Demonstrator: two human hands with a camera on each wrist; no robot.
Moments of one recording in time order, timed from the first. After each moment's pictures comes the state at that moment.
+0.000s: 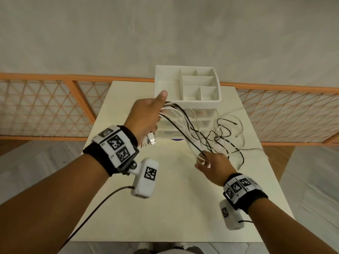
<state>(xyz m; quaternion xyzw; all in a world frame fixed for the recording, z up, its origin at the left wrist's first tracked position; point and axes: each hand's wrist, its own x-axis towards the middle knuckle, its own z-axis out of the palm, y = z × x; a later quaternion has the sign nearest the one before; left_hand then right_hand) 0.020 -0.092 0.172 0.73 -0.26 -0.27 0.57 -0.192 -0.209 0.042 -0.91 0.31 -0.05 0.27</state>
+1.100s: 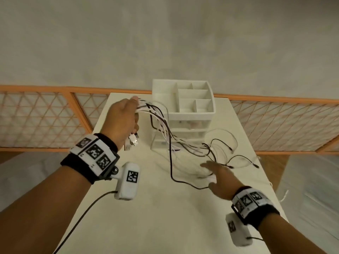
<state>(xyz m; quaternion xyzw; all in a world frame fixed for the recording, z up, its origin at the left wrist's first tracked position) 0.054 -0.071 0.187 0.68 -0.23 -0.23 0.65 -0.220 -0.223 0.043 -0.89 0.35 0.07 0.27</state>
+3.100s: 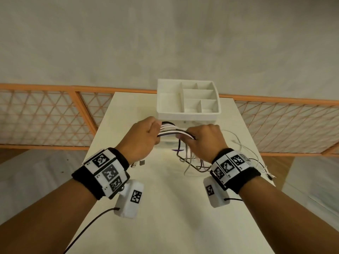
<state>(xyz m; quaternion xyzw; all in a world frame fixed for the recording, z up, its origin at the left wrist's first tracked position) 0.028 -0.058 0.166 0.74 -0.42 -0.26 0.46 -0.118 -0.208 0.144 -0.94 0.28 -0.15 0.13</state>
